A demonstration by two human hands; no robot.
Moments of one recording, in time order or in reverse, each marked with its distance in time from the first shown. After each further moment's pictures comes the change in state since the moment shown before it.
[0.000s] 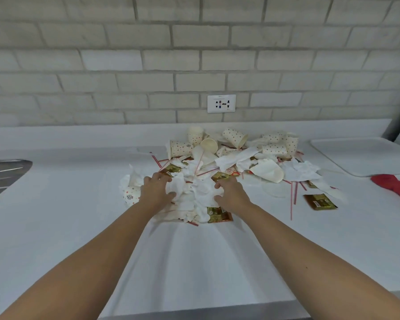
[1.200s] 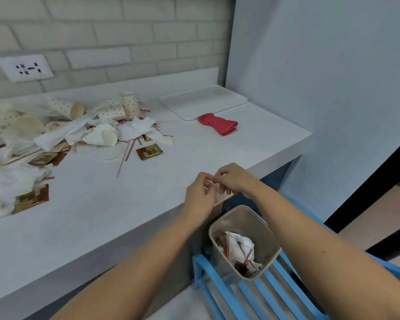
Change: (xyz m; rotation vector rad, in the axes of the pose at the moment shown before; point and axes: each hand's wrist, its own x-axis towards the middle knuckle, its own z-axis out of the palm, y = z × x) left_hand -0.225 0.423 0.159 -0.859 -0.415 0.355; right_hand -0.236 0.311 -0.172 0.386 0.036 0.511
